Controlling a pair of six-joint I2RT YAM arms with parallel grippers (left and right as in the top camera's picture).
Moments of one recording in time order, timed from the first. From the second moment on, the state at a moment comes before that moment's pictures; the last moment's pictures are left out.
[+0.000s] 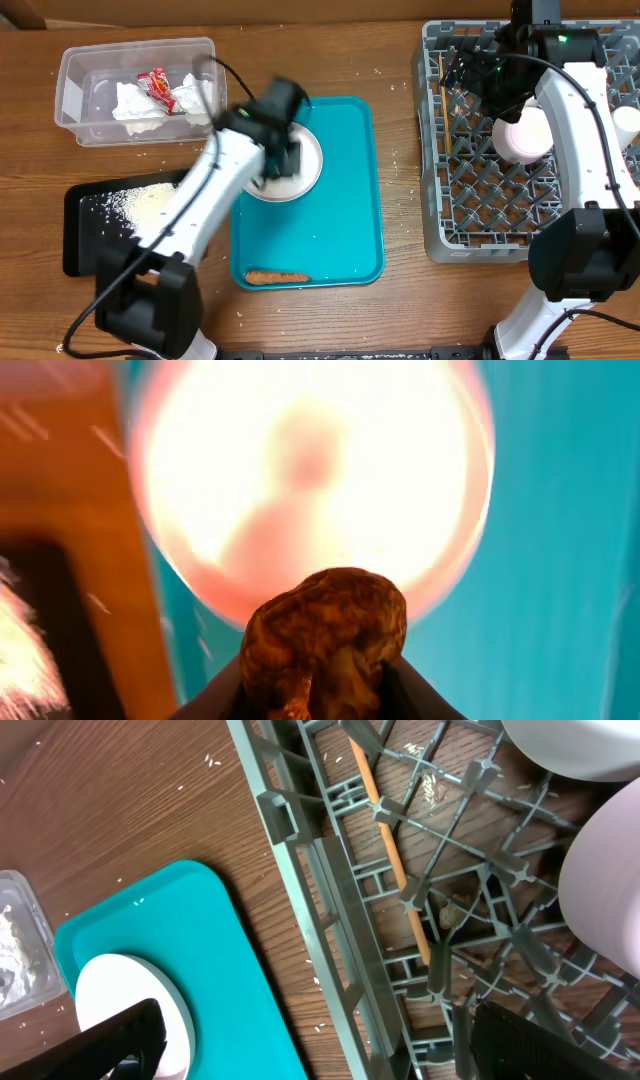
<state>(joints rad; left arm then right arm) -0.38 1.77 1.46 -1.02 -0.11 -0.36 -0.01 1.94 1.90 -1.17 -0.25 0.44</state>
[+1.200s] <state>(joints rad) 0.21 1.77 1.52 -1.20 -0.25 -0.54 -0.01 1.94 1.90 -1.17 -0.25 0.44</state>
